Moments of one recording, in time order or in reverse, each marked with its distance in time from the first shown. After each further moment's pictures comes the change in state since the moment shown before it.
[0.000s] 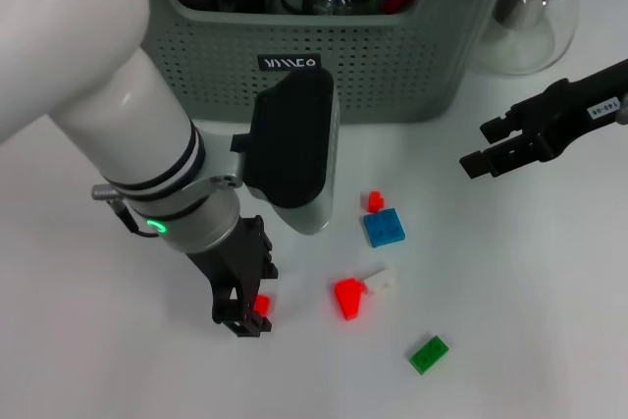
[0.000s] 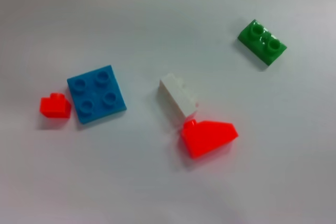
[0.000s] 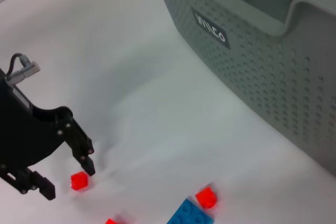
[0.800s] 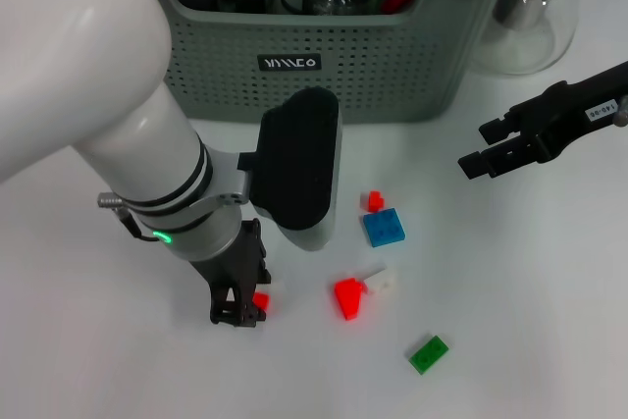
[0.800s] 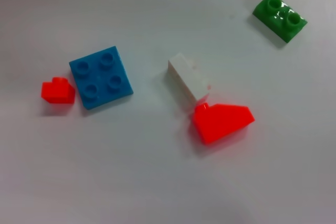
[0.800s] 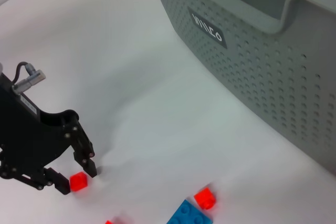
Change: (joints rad) left arm 0.020 0.000 0.069 -0.013 0.048 -0.069 -0.017; right arm 0.000 0.000 0.009 0.023 0.001 0.016 -0.011
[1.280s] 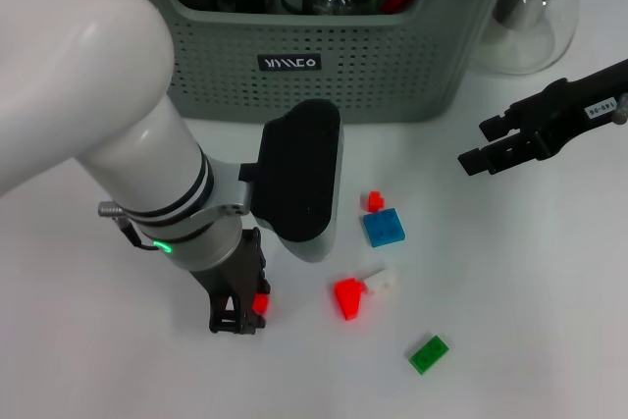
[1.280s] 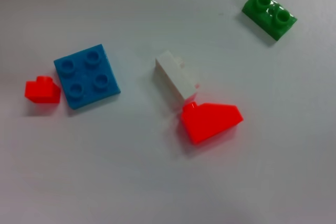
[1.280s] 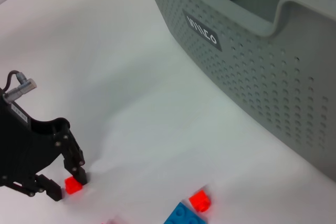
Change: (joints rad) left arm 0.015 0.000 0.024 0.009 0.000 0.000 -0.009; right arm 0.000 0.000 0.002 0.003 0.000 0.013 -0.003
